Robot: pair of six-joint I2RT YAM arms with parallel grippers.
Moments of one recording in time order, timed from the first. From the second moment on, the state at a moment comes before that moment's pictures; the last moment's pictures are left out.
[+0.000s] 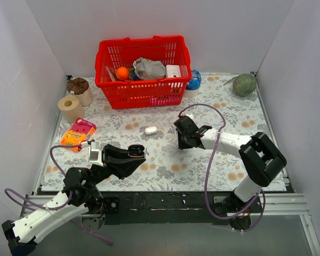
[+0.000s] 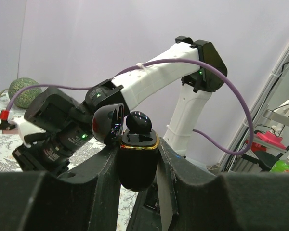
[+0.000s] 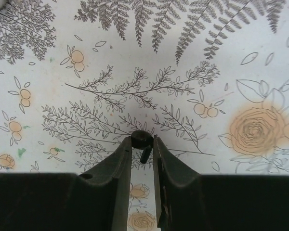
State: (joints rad) left arm -0.92 0.23 0.25 0.51 0.22 -0.51; right arm 0.77 1.64 0.92 -0.30 0.18 0.59
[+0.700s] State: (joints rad) left arm -0.92 0.52 0.32 0.74 0.15 -0.36; right arm 0.78 0.93 1.01 -0.17 0.03 0.28
